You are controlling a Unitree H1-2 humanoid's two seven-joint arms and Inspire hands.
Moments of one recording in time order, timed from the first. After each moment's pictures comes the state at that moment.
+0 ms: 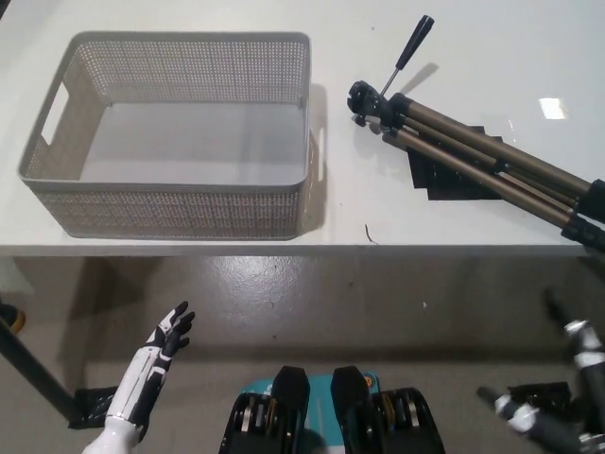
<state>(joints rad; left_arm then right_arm) -0.04 0.18 -0.04 0.23 0.05 -0.27 -0.08 0.15 -0.16 -0.01 -0.23 -0.17 -0.37 -0.02</state>
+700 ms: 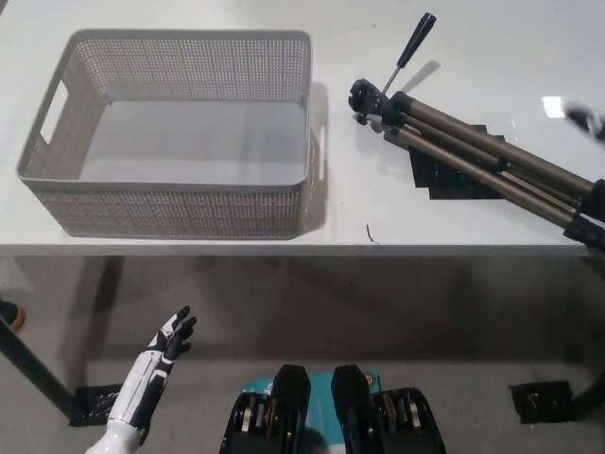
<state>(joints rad) -0.04 0.18 -0.04 0.25 0.05 -0.27 -0.08 -0.58 -0.43 -0.07 -0.36 -0.36 0.03 0.12</state>
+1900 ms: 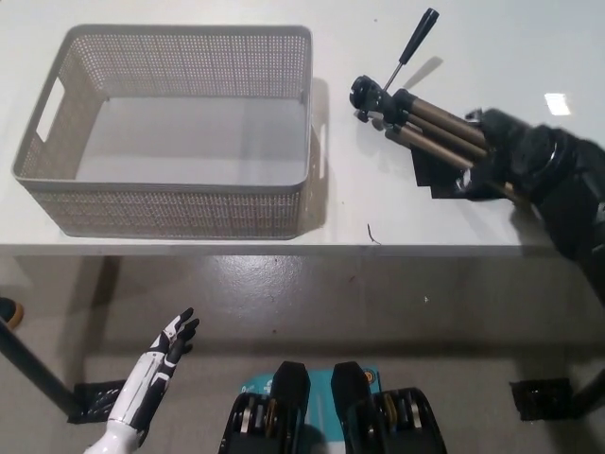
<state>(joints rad) -0.04 0.20 -0.05 0.24 0.06 -0.27 -0.09 -1.13 -0.26 0.38 1.21 -0.49 0.21 0.23</state>
